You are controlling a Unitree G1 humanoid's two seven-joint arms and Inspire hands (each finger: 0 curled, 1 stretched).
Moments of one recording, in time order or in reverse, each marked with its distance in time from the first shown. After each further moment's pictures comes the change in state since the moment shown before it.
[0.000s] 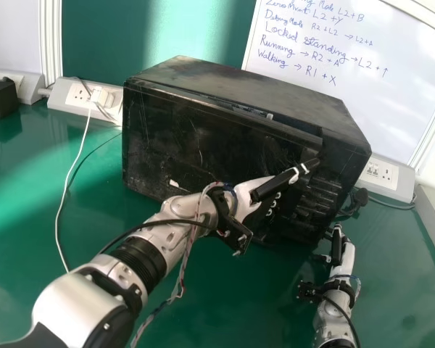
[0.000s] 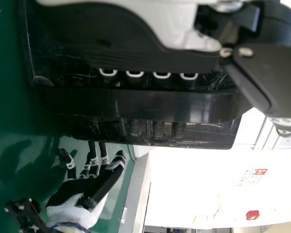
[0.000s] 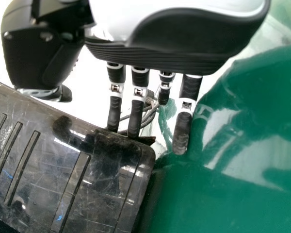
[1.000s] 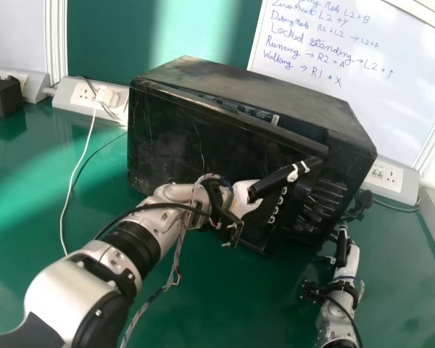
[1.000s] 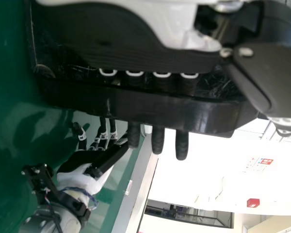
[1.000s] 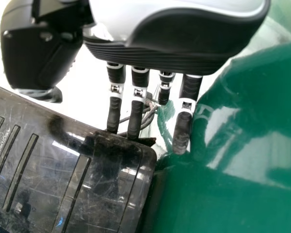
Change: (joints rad) left arm -0.044 0.043 0.023 0.002 -0.025 0.152 -0.205; right arm 0.002 -0.009 -0.008 0.005 0.026 0.004 -0.006
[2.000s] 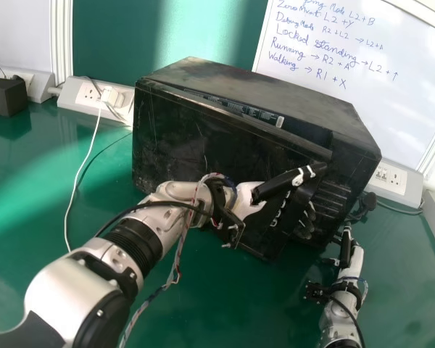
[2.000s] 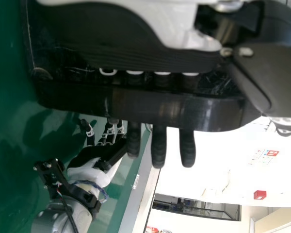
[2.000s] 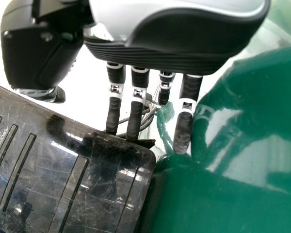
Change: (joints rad) left arm -0.012 -0.003 -0.028 0.000 0.017 0.003 -0.014; right arm 0.000 -0.009 0.012 0.001 0.000 0.011 -0.013
